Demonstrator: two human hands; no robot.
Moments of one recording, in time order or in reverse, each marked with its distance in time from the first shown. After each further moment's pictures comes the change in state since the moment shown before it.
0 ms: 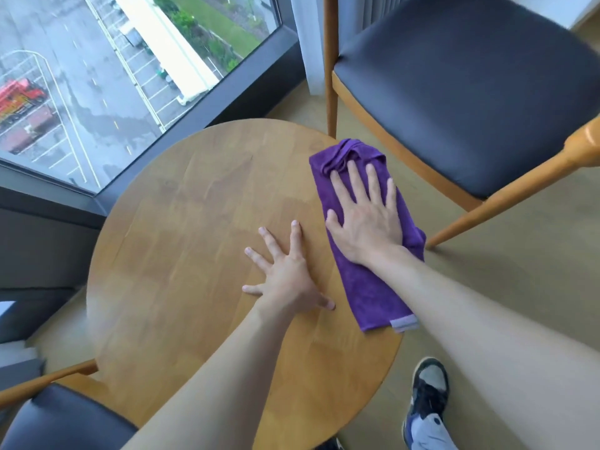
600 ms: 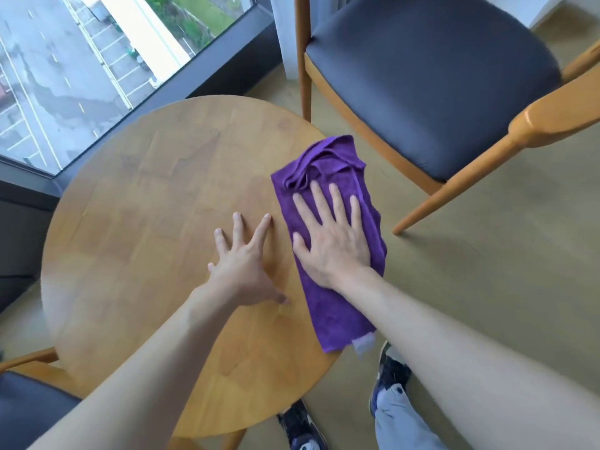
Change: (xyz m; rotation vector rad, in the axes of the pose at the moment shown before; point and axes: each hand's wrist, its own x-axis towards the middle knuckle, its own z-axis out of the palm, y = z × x) left_hand -0.020 -0.028 0.000 0.123 0.001 0.153; right_hand -0.070 -0.007 0.019 0.024 0.002 -0.083
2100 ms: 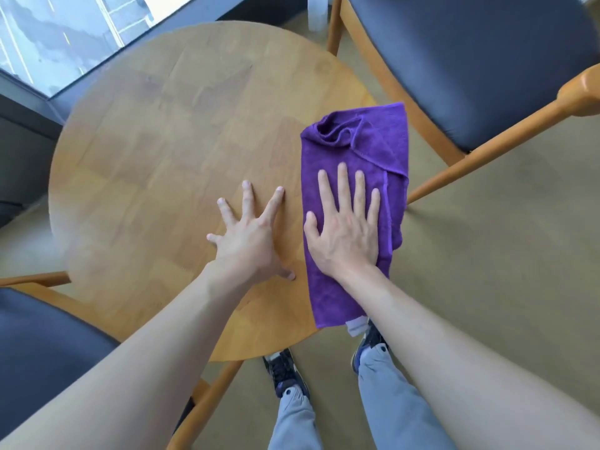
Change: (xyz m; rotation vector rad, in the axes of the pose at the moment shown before) left_hand -0.039 -0.033 0.039 0.040 0.091 0.021; right_hand -0.063 -0.038 0.023 -0.015 0.079 0.129
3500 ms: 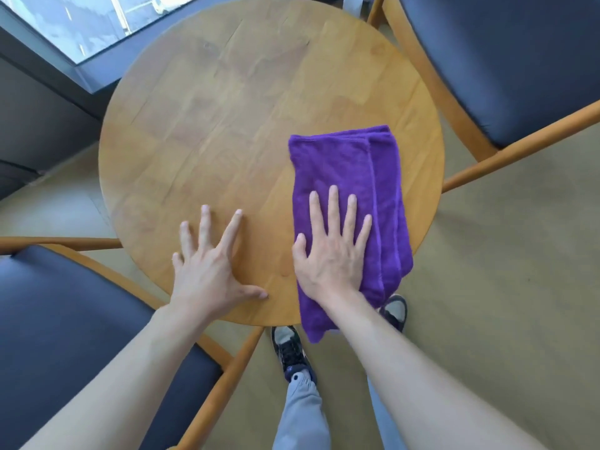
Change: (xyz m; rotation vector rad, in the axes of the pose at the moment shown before) left_hand -0.069 -0.148 0.060 -0.064 0.184 -0.073; right_hand -0.078 -0.094 0.021 0.030 -0.043 -0.011
